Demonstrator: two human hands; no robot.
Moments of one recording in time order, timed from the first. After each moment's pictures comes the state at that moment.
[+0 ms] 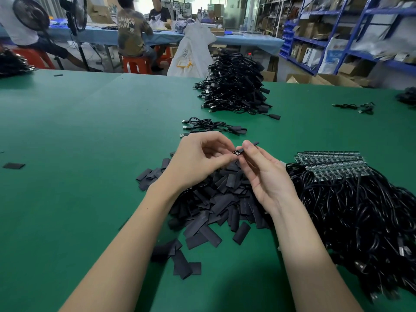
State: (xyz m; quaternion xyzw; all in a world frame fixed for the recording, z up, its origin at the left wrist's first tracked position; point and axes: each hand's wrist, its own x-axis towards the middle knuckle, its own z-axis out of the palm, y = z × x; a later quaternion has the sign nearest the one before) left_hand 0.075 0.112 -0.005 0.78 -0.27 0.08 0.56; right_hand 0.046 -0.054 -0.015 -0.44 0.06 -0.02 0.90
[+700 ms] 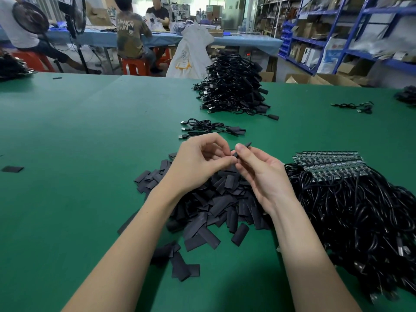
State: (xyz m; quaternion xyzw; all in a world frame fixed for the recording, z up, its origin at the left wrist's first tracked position) left_hand 0.073 0.106 -0.009 0.78 -0.24 0.07 0.57; right_hand 0.043 -0.054 -0.014 -0.52 0.06 -0.03 0.85
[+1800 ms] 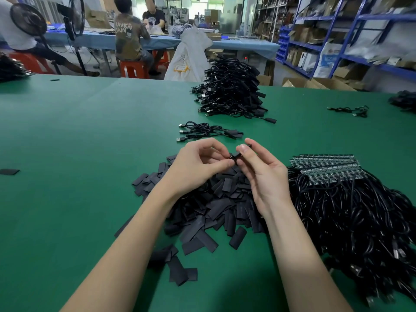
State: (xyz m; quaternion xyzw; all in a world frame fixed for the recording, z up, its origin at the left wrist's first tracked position) left_hand 0.075 0.108 -0.009 0.77 -0.21 0.01 0.60; right_hand 0.048 -0.050 -0.017 -0.47 0.06 -0.12 0.87
